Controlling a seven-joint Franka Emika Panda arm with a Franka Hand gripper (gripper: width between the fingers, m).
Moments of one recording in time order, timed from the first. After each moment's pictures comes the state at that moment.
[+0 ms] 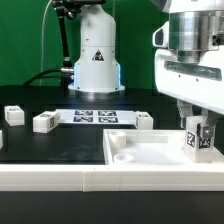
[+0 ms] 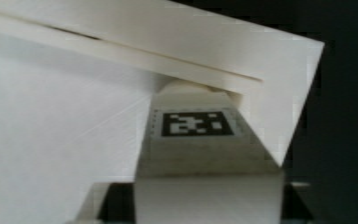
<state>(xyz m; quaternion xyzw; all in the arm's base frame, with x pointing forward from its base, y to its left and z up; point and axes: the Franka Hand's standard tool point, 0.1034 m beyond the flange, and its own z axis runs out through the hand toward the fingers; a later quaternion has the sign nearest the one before) 0.627 0.111 0.072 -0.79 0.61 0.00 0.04</state>
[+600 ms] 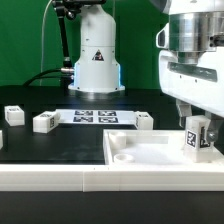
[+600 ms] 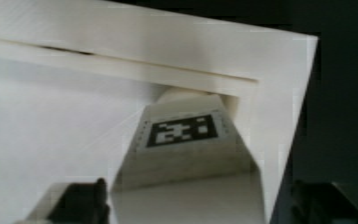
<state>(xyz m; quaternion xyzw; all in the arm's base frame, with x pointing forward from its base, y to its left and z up) 0.626 0.112 0.070 -0.78 0.63 0.01 0.04</state>
